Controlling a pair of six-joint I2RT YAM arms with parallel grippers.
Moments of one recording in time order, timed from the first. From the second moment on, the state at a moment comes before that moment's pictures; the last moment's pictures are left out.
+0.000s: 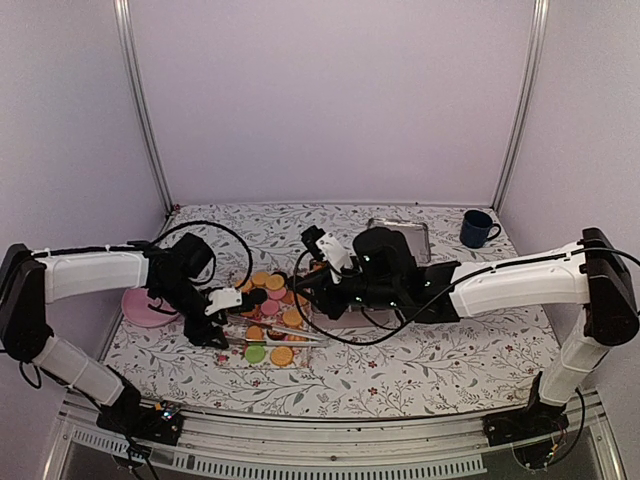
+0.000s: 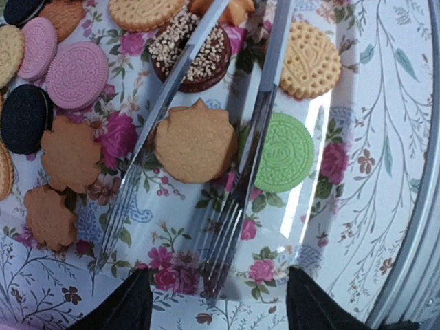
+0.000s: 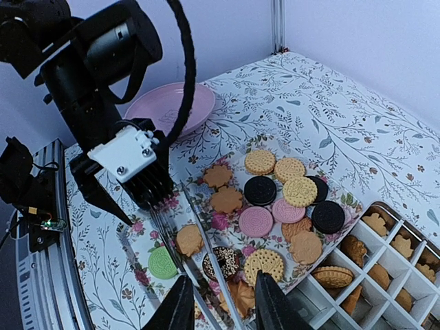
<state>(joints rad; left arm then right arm) -0.47 1.42 0.83 -0.75 0.32 0.80 1.10 1.70 1.11 0.20 0.02 0.15</state>
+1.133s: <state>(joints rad) -0.61 1.45 0.77 -0.65 0.20 0.90 1.09 1.63 1.02 0.24 0.05 0.22</state>
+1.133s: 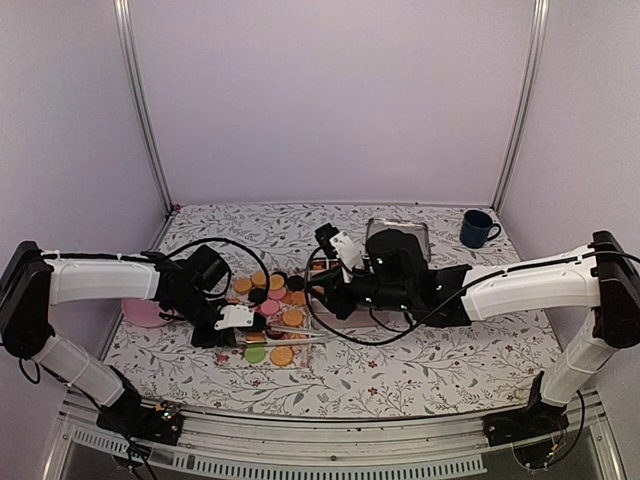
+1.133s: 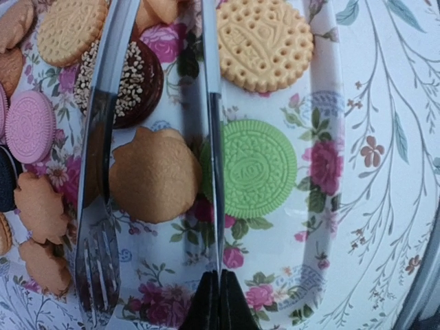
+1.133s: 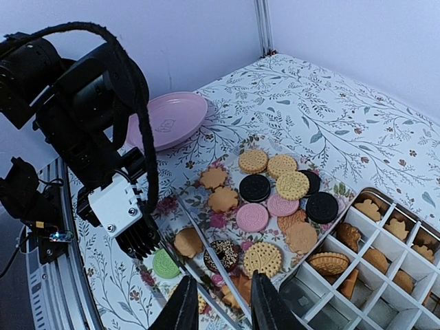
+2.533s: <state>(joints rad) -0.42 1.10 0.92 -0.16 1.37 -0.27 1.03 1.63 1.13 0.59 -0.24 0.37</state>
